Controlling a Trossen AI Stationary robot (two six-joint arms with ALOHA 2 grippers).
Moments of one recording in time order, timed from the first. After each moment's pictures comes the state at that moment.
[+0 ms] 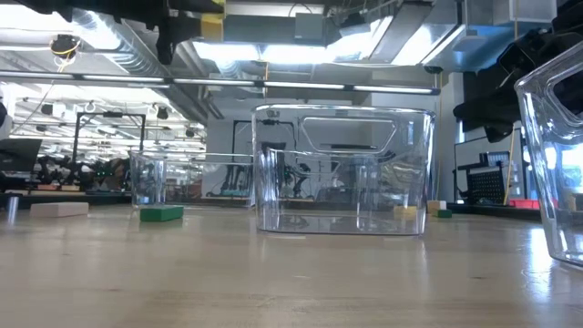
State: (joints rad) left arm 0.14 0.77 0.54 0.27 -0.17 -0.44; right arm 0.07 0.20 0.01 0.04 0.18 0.20
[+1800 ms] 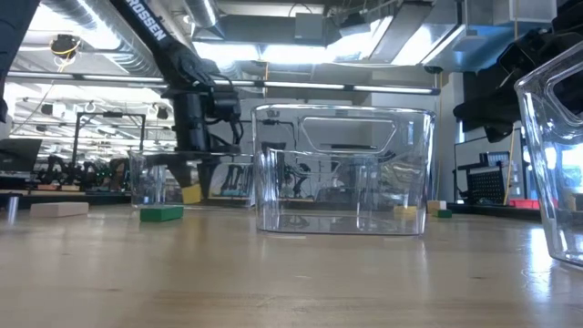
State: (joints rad) left arm 0.74 1.74 1.05 -0.60 0.01 -0.74; right arm 0.07 0.20 0.02 0.04 0.18 0.20
